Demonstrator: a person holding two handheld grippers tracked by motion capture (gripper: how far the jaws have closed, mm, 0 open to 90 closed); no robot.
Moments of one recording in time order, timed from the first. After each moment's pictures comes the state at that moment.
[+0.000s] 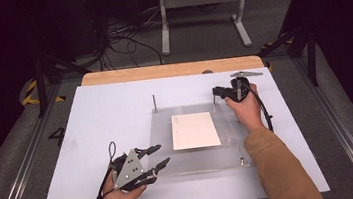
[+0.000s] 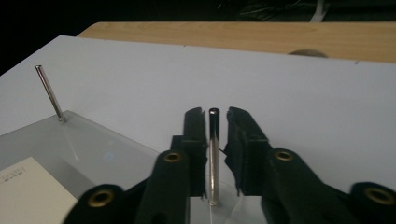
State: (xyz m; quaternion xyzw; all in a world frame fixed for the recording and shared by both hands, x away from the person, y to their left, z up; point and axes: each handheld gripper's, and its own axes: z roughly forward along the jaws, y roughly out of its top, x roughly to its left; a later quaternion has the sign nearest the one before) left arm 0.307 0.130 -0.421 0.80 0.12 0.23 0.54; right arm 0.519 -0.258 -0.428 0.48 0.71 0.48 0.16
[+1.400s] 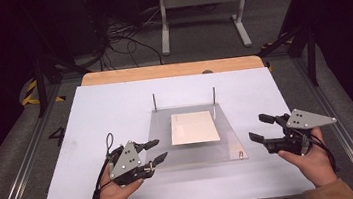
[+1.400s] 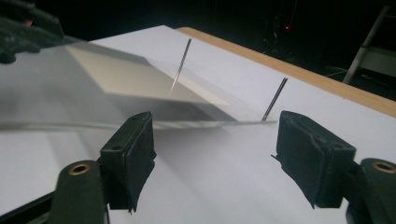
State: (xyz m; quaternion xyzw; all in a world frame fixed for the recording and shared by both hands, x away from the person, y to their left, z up) left arm 0.315 0.132 -0.401 0.81 0.14 0.20 0.53; right arm 0.319 -0.326 -0.378 0.28 0.77 0.52 0.22
